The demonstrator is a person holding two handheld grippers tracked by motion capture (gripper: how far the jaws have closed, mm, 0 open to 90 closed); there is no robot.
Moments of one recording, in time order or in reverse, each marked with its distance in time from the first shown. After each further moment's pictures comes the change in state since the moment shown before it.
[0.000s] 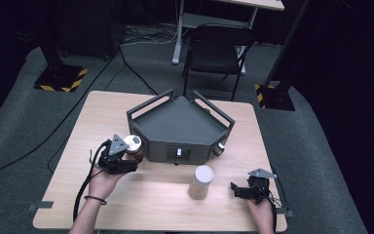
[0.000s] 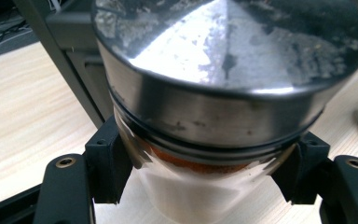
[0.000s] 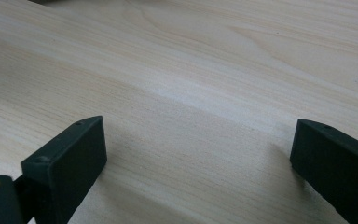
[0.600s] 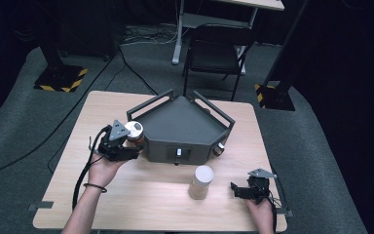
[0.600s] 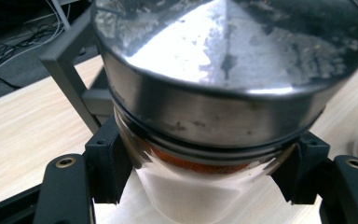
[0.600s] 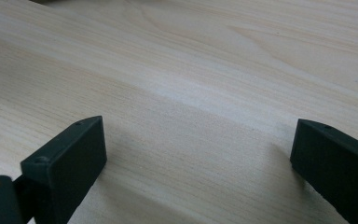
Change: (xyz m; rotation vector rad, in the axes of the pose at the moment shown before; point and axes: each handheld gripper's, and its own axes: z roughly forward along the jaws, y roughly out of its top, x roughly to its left) left arm 0.006 0.044 -0.011 -0.015 0.019 0.027; right arm 0.000 0.000 0.000 0.000 0.000 -0.001
